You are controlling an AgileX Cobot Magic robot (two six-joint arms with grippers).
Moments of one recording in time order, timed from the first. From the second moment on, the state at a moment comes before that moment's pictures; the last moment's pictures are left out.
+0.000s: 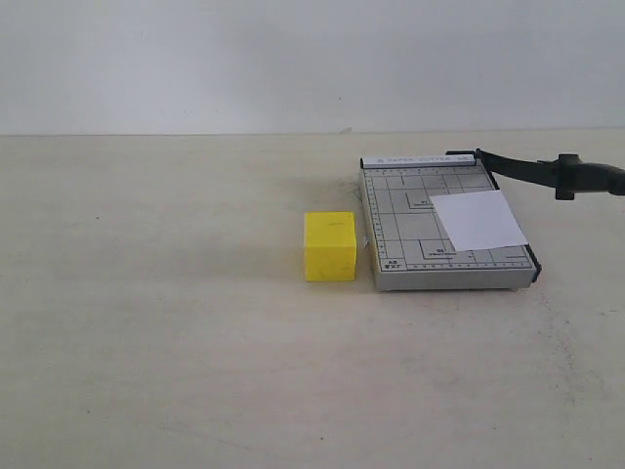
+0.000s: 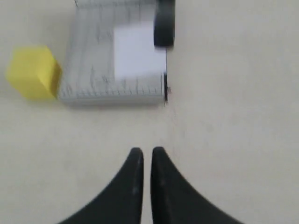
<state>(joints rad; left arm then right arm) -0.07 0.00 0.00 -0.03 0.38 -0.07 0.11 0.55 -0.51 0.10 0.62 0.04</state>
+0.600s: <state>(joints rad) -0.07 0.00 0.00 -0.41 0.15 -0.21 0.11 0.30 -0.40 0.15 0.44 0.03</state>
